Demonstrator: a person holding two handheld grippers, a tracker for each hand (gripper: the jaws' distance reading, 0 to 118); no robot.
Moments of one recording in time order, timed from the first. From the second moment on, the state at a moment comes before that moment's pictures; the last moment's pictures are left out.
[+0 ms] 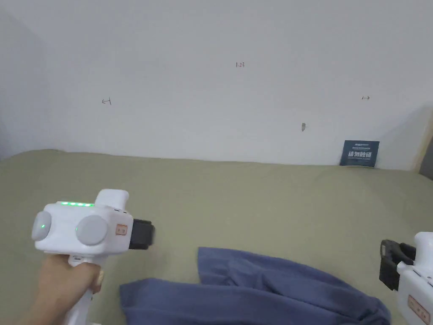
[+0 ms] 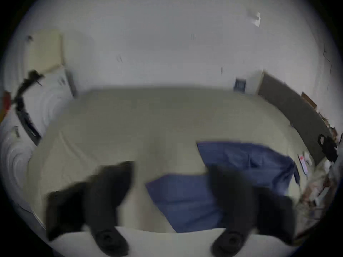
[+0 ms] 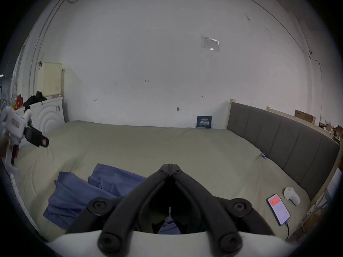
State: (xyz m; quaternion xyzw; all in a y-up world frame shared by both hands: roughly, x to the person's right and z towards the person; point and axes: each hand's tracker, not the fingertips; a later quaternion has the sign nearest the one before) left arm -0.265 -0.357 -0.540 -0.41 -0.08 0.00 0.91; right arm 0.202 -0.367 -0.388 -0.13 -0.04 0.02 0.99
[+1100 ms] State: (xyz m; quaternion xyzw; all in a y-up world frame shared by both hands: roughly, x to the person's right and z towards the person) left arm -0.263 -0.479 -0.562 -0.52 -0.09 0.09 0.85; right arm 0.263 -0.466 -0.461 -0.45 -0.01 -0.07 0.89
